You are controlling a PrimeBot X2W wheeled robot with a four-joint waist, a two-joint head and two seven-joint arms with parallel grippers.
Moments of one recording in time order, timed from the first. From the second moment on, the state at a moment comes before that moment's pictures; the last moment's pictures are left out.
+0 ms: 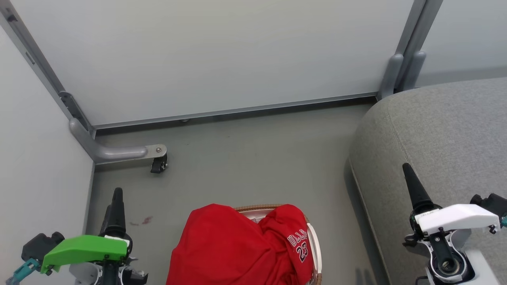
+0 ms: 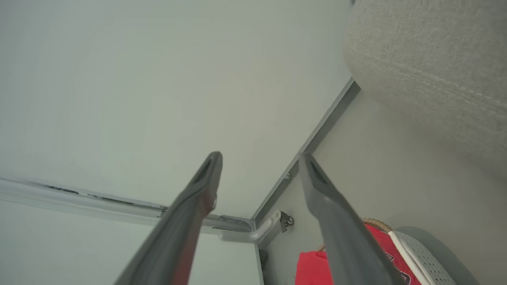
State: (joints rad) left arm -0.11 0.05 0.07 0.33 -1.16 -0.12 0.01; right arm -0.16 -0.08 -0.04 0.30 1.22 0.13 0.01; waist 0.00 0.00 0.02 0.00
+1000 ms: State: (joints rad) left arm -0.14 0.08 -0.07 0.42 -0.70 -0.06 -0.10; right arm -0.20 -0.08 0.01 0.37 0.72 0.13 -0.09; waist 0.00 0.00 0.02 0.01
